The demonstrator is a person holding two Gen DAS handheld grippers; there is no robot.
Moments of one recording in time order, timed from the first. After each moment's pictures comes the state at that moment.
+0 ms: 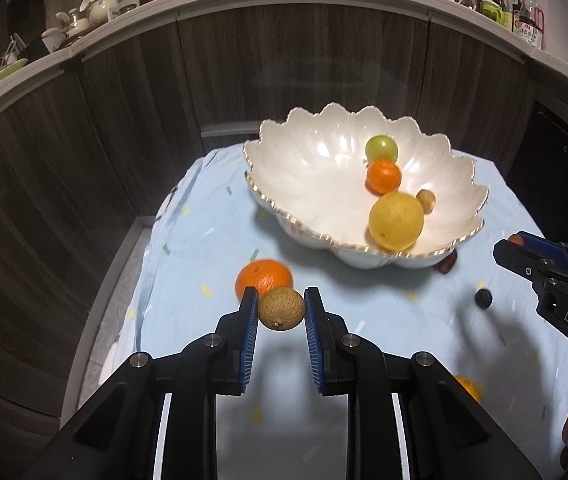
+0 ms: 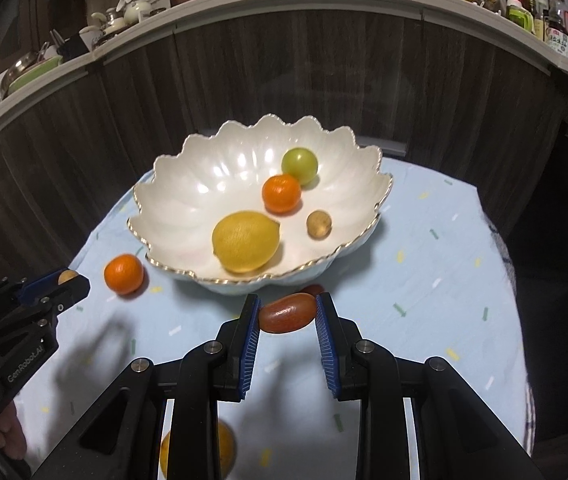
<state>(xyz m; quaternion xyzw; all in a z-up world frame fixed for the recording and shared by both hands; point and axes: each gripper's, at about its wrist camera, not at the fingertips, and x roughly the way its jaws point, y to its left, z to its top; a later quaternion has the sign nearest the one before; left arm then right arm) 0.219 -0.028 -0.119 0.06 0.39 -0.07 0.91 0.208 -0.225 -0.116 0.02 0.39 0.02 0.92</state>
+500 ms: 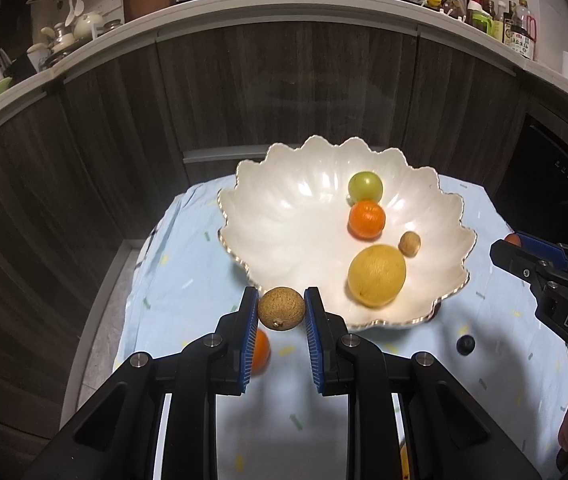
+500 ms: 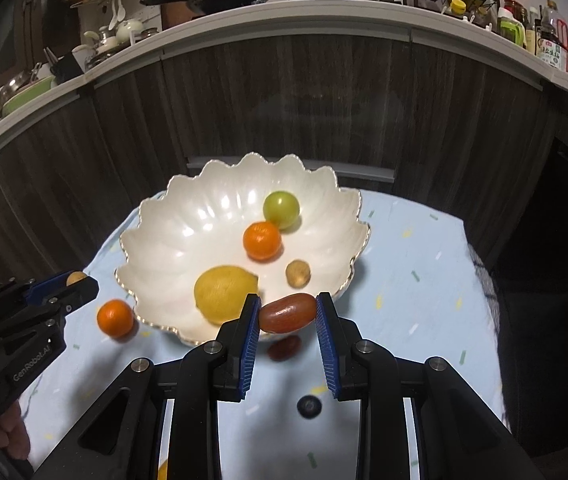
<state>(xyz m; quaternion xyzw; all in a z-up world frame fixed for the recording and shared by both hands) 0.254 -0.049 -0.095 0.06 0.38 -0.10 0.92 0.230 -0.241 -0.089 0.02 0.37 0.01 0.93</state>
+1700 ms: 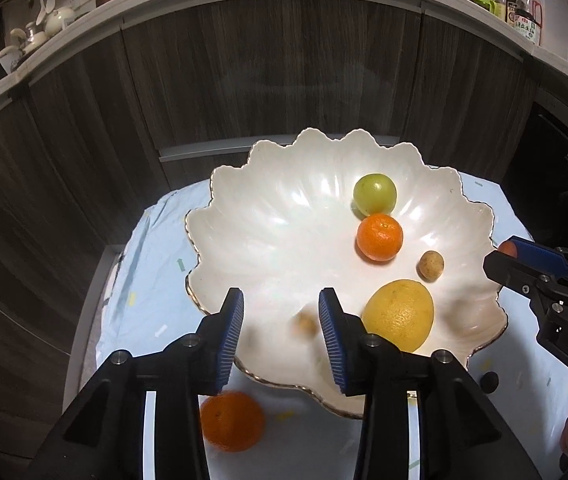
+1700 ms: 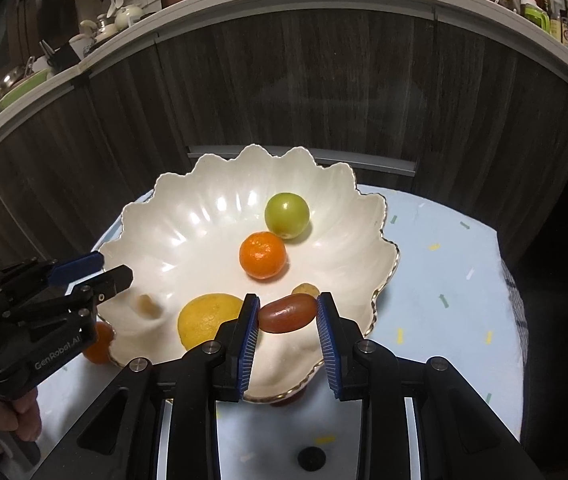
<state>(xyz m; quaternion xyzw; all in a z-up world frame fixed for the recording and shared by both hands) 0.322 -0.066 -0.117 0.07 0.40 -0.12 0.90 0.288 -0.243 -0.108 0.02 0.39 0.03 0.92</state>
